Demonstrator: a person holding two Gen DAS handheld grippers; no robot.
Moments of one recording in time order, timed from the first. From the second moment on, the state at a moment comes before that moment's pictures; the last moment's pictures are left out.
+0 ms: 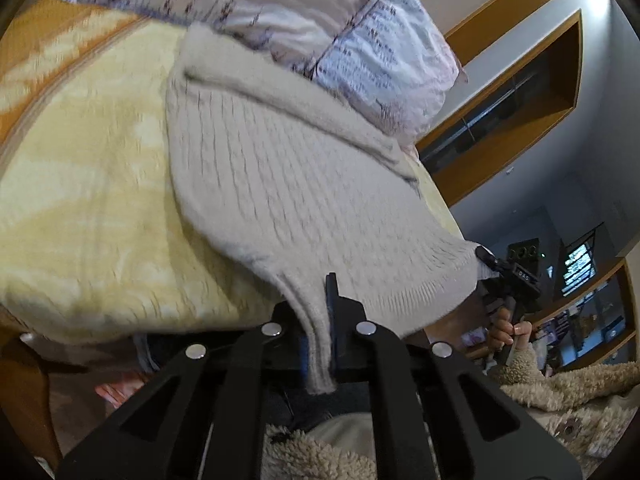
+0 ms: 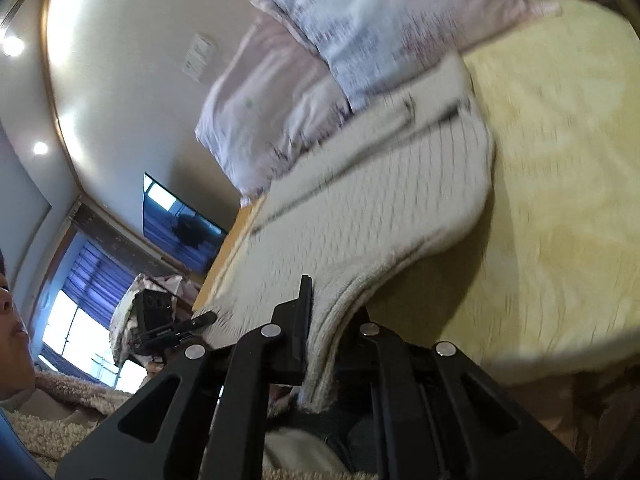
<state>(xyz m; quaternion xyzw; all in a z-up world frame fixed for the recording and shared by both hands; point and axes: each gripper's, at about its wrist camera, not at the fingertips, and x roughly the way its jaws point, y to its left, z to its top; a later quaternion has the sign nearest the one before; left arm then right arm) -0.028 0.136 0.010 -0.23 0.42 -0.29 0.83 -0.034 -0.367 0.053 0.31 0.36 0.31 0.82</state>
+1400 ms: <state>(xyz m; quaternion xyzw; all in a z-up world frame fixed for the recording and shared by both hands) 0.185 0.127 0.111 -0.13 0.31 -0.14 0.93 0.122 -0.336 0.136 0.14 0.22 0.16 0.95</state>
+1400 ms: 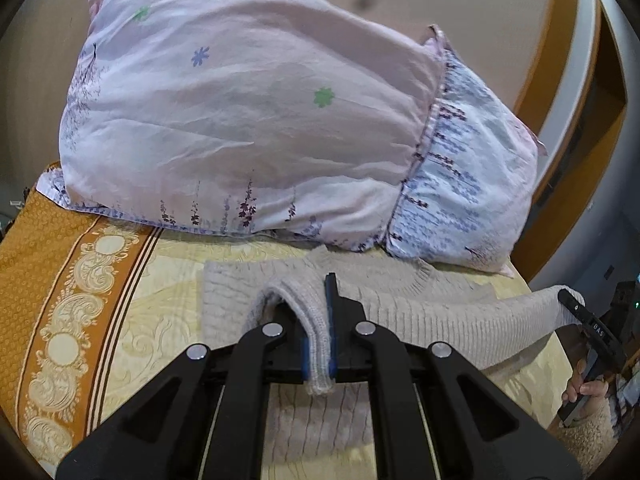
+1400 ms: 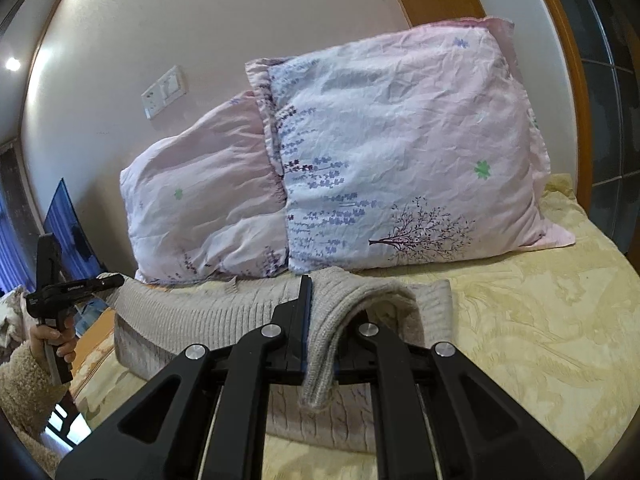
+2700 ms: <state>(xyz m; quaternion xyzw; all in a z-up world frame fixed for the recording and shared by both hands) 0.298 0.135 0.035 -0.24 0.41 -0.11 0.88 0.257 -0.362 0.058 0.29 0.36 0.09 0.88</state>
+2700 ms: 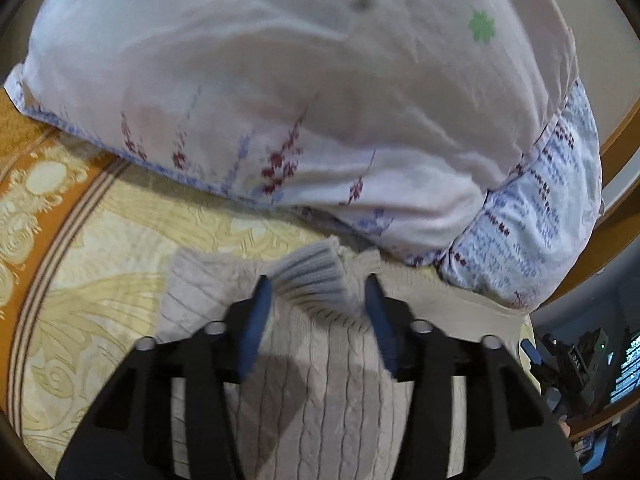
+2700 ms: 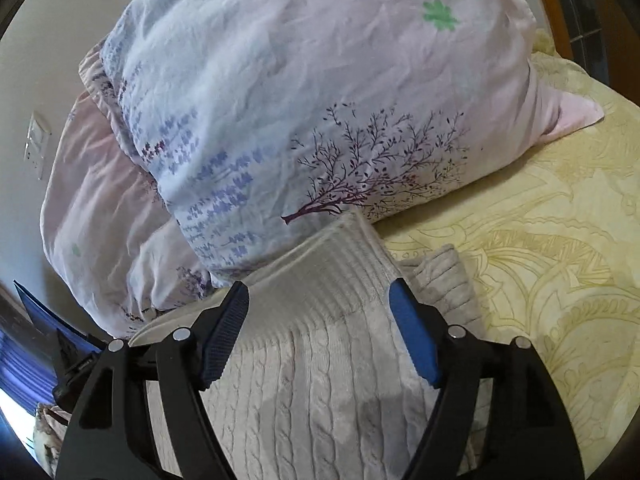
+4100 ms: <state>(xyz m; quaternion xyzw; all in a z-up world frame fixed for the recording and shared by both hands) 0.194 0.163 0.016 -0.14 0.45 -0.16 0.87 0.136 -0.382 0.055 0.17 0.38 0.10 0.91</state>
